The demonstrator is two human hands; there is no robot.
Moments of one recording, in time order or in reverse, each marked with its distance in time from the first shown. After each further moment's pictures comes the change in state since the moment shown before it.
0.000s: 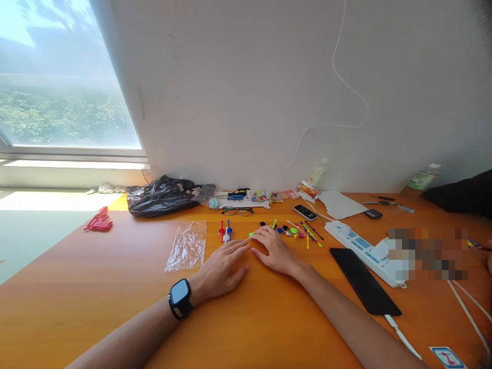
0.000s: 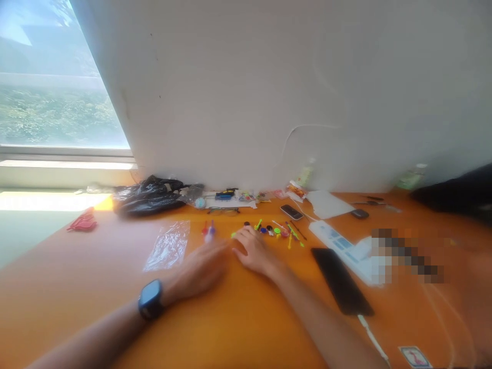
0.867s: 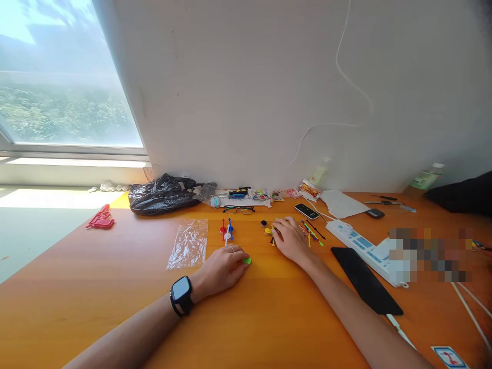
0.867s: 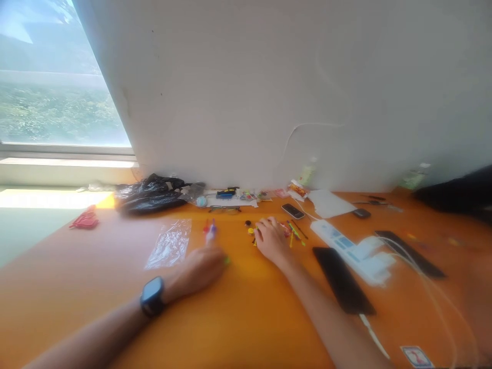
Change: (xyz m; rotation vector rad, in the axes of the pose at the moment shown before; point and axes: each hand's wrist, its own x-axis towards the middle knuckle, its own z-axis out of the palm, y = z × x) left_hand 0.000 0.001 0.002 0.003 -0.046 -0.048; right_hand -0.006 0.042 -0.014 -0.411 0.114 0.278
